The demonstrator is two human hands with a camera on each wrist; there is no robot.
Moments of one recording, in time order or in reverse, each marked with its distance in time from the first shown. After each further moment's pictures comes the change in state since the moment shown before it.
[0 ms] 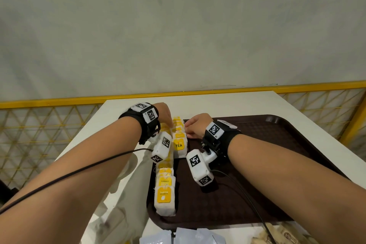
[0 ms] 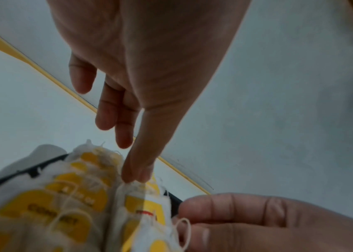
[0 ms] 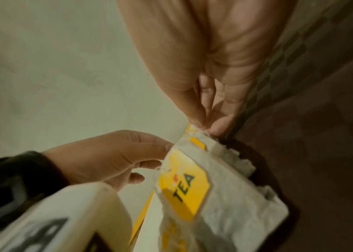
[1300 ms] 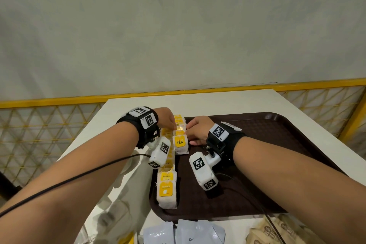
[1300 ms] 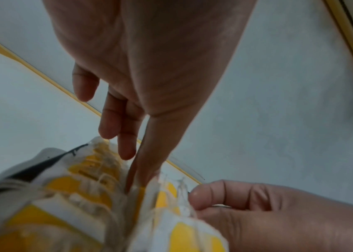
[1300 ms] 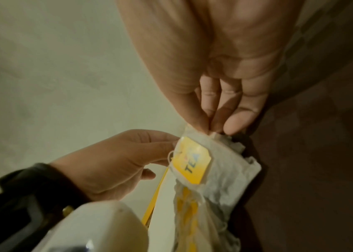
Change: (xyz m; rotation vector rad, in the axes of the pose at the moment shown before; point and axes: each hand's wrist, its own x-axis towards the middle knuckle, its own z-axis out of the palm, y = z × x) left_hand -0.027 0.000 0.008 -0.061 -0.032 0.132; right_hand -0.052 -0.014 0.007 0.034 -0.016 0.097
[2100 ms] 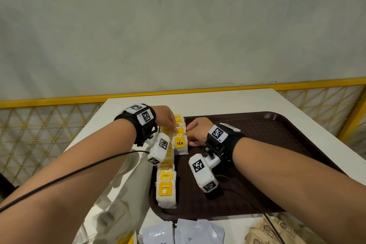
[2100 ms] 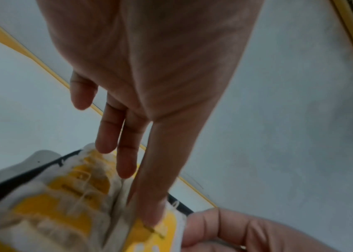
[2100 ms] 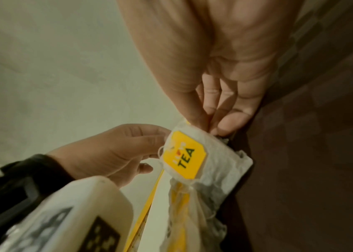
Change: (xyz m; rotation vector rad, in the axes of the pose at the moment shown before) left_hand 0.001 -0.005 -0.005 -0.038 -0.068 0.004; right_hand -0.002 0.002 0.002 0.020 -0.012 0.019
